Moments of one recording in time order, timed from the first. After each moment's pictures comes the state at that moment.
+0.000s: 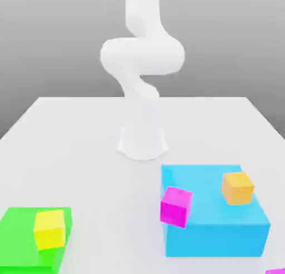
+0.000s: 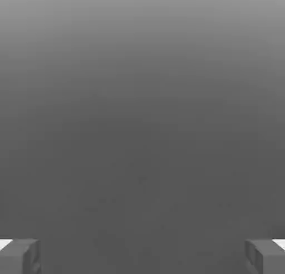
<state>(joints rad) 0.00 -0.71 0.03 -2.28 0.00 2.32 0.82</state>
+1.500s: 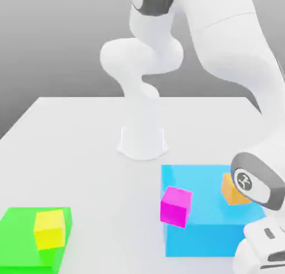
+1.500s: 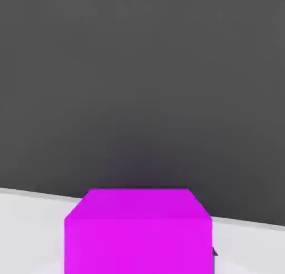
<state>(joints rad) 0.25 0.66 0.20 -1.99 -0.24 2.63 1.27</state>
